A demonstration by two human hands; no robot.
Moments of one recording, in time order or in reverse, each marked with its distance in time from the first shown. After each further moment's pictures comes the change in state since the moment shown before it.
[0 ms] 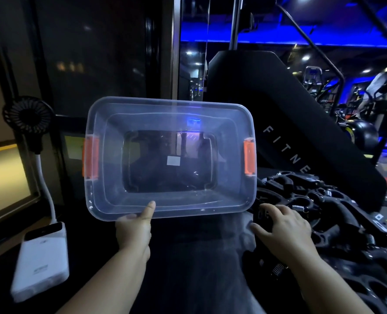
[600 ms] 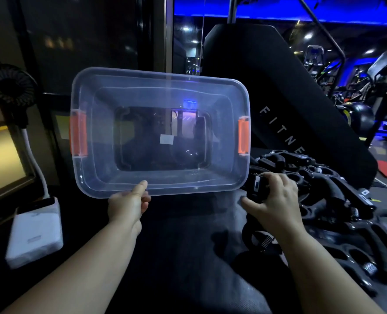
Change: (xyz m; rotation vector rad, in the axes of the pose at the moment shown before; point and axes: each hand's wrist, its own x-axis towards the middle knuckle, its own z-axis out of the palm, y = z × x) left_hand -0.006 0.003 -0.002 -0.089 -0.045 -0.043; right_hand -0.012 -0.003 -0.008 0.420 0.276 -0.084
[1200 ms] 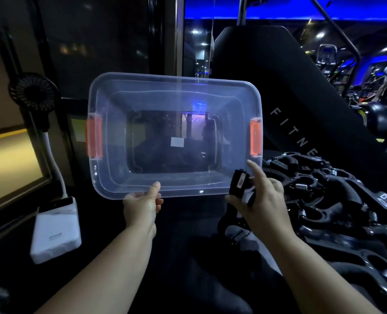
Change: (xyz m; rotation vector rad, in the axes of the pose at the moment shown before) left_hand -0.009 -0.001 0.000 0.008 0.040 0.065; right_hand -0.014 -0.039 0.018 0.179 -0.114 -0.118
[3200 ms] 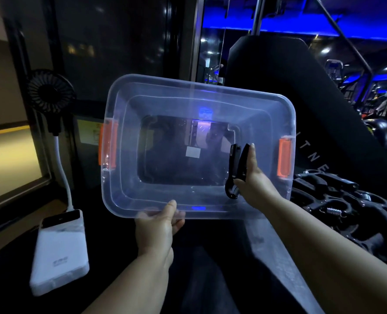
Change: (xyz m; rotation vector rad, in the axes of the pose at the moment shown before) left_hand 0.007 -0.002 -0.008 -0.173 -0.109 -0.037; right_hand 0.109 -0.011 0.066 -0.129 -0.303 0.192
